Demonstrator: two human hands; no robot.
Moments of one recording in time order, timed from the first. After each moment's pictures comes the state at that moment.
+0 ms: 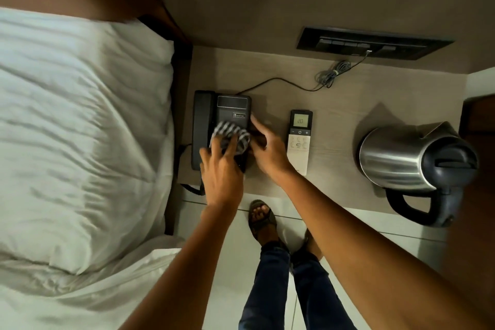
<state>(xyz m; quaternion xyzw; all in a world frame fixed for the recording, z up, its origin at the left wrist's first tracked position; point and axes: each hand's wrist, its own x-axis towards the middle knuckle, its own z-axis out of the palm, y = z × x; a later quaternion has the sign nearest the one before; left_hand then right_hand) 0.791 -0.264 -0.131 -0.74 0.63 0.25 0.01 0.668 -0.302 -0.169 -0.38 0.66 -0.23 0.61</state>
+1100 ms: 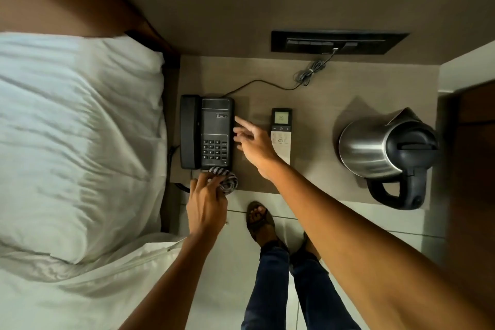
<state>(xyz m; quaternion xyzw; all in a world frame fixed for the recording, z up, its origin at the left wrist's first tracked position) 0.798 -0.191 -0.120 -0.74 0.61 0.27 -0.01 0.651 -0.305 -0.142 -0.27 0.64 -0.25 0.67</state>
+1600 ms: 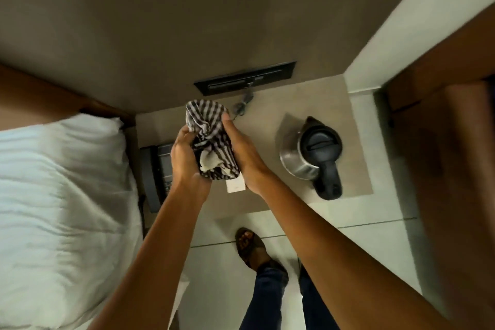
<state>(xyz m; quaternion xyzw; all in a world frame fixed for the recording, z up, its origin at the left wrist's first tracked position) 0.641 -0.330 -0.010 -0.59 0.10 0.68 -0.43 0.540 -0.302 -0.038 -0.09 0.55 -0.42 0.71</state>
